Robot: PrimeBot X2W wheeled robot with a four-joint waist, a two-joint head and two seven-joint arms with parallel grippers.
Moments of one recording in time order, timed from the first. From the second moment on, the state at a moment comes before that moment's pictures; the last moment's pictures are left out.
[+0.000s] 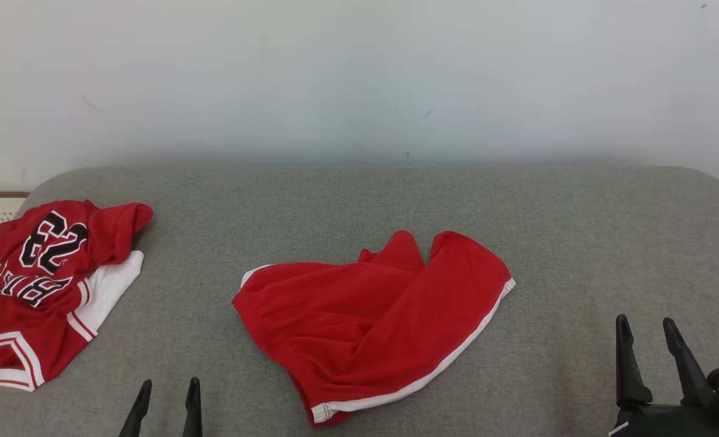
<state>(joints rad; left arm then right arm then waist) 0.00 0.05 0.00 0.10 -0.11 -0.01 -0.26 0.01 -0.17 0.03 0.03 0.24 0.13 -0.18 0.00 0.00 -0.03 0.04</state>
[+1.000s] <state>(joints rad) 0.00 0.06 -0.02 0.15 -0.08 -0.01 -0.26 0.02 -0.18 0.06 0.02 0.26 0.13 -0.12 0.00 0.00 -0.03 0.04</state>
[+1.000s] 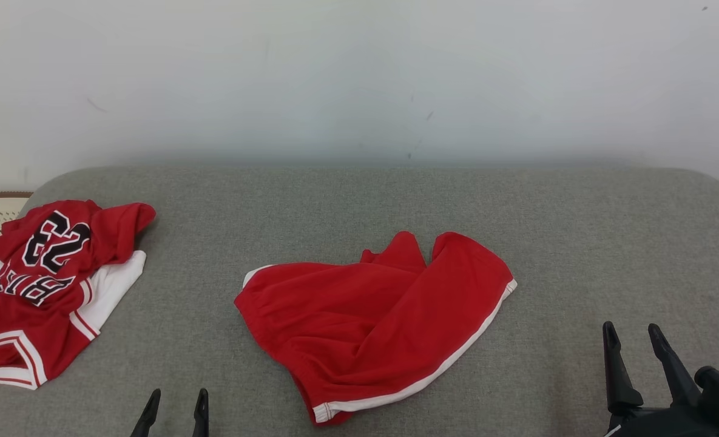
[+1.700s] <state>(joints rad) -0.03 0.06 -0.10 0.20 -0.11 -0.07 -0.26 -0.02 -0.23 0.10 0.09 0.29 0.13 -0.08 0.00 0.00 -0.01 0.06</state>
